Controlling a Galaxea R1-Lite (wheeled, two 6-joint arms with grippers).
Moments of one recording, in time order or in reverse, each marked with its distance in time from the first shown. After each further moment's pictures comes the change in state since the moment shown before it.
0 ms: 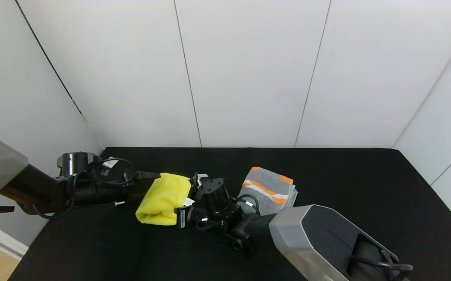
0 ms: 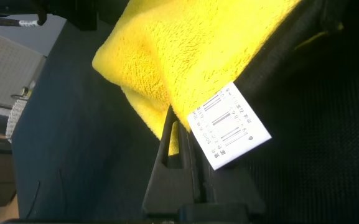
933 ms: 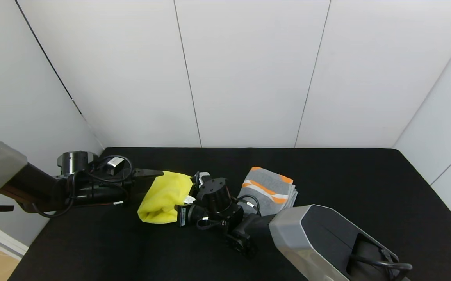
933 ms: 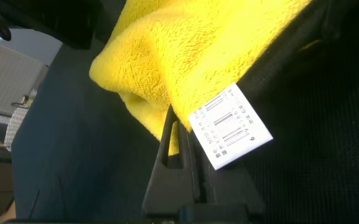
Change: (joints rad) left arm 0.003 -0.001 -0.011 0.028 -0.268 -0.040; right arm -0.002 0.000 0.015 -0.053 -0.015 0.000
